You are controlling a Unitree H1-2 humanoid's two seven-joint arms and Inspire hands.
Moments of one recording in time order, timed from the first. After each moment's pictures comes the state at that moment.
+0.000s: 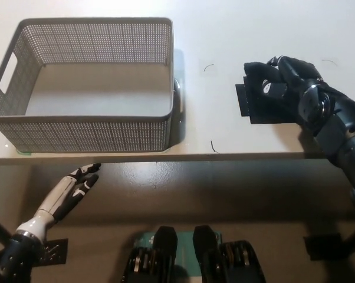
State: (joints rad) left_arm -0.32 0.38 -0.09 0.54 0.18 -0.36 -0.13; right_arm -1.18 -0.23 0.46 1.43 -0.52 -0.13 -0.14
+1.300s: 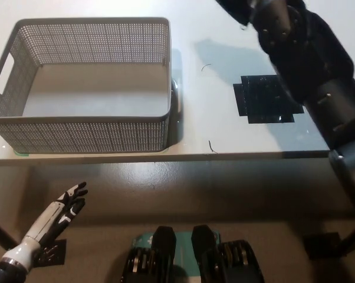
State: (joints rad) left_arm -0.21 0.40 -0.08 0.53 0.14 -0.43 -0.17; right_arm -1.37 -0.12 0.31 1.06 -0.46 -0.32 -0.20
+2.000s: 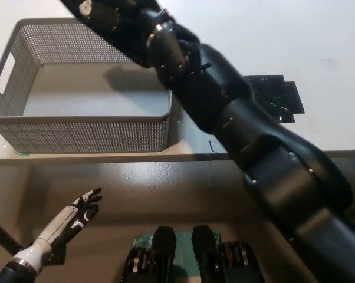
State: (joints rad) left_arm -0.23 0.40 -0.12 0.53 0.15 -0.43 -0.21; right_arm -1.45 0.16 0.31 1.31 -0.45 -0.32 -0.21
